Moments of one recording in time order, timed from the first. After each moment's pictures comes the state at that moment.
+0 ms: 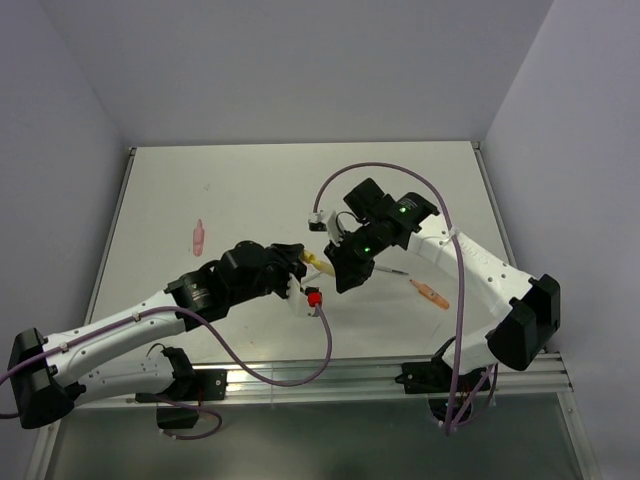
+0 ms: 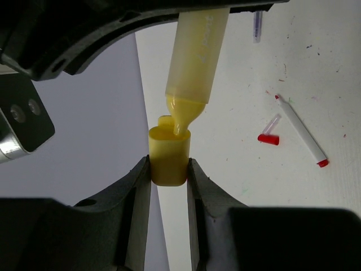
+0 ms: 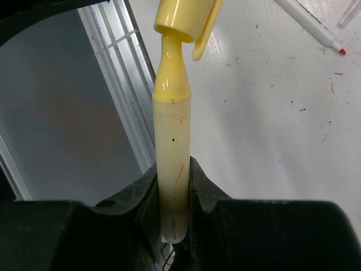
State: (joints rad) left arm -1.02 1.02 0.81 -0.21 -0.02 1.19; right arm 0.70 1.42 1.34 -1.11 -0.59 -0.27
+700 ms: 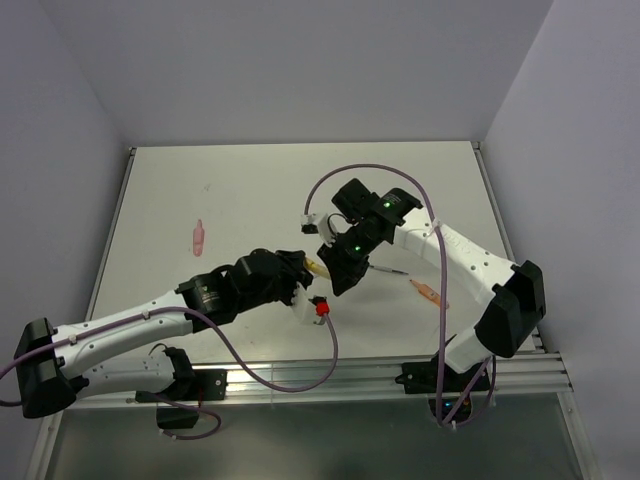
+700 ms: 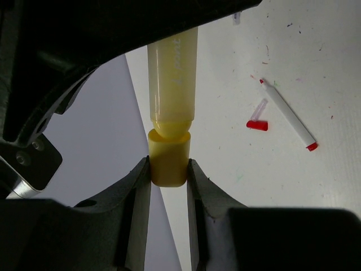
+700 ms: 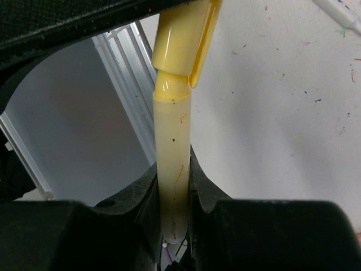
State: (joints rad) left arm -1.09 1.06 0.82 -0.26 -0.11 1.23; right arm 0.72 1.50 1.39 -1.15 -0.58 -0.24
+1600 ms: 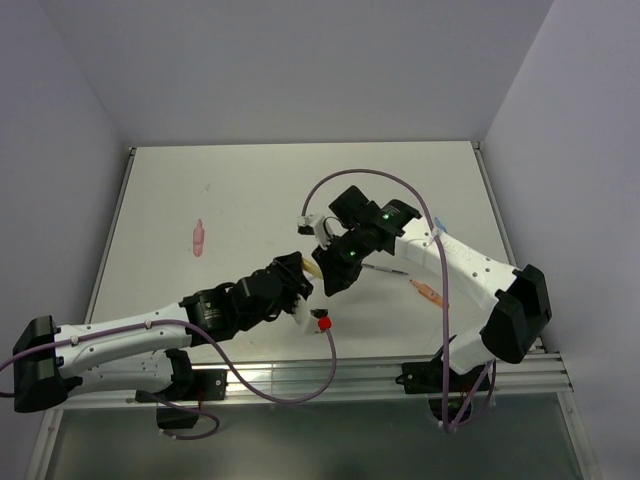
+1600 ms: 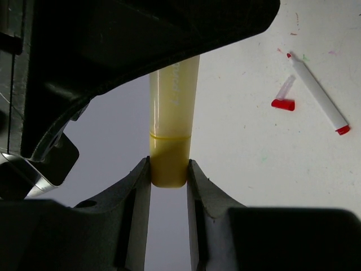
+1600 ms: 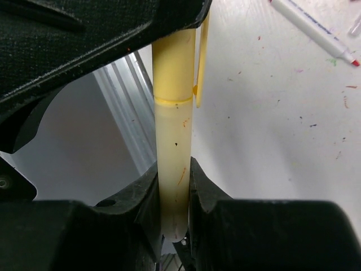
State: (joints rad) left arm -1.20 1.03 0.71 -0.13 -0.37 1.30; right arm 0.76 1.49 1.31 -0.99 -0.56 -0.14
